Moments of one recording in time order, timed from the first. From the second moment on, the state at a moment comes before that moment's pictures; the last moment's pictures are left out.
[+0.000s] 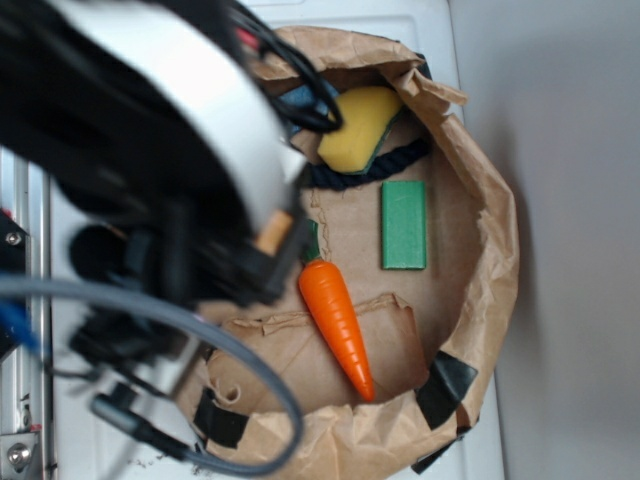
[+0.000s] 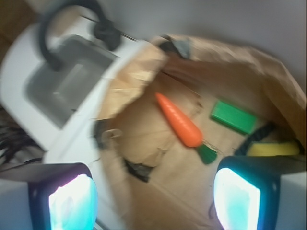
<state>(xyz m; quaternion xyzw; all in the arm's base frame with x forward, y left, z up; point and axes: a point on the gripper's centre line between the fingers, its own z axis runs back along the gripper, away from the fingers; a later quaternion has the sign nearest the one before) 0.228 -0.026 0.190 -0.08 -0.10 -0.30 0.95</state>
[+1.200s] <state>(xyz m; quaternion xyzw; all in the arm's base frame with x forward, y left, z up) 0.276 -0.033 0.115 -0.01 -0.07 -0.32 0.94</state>
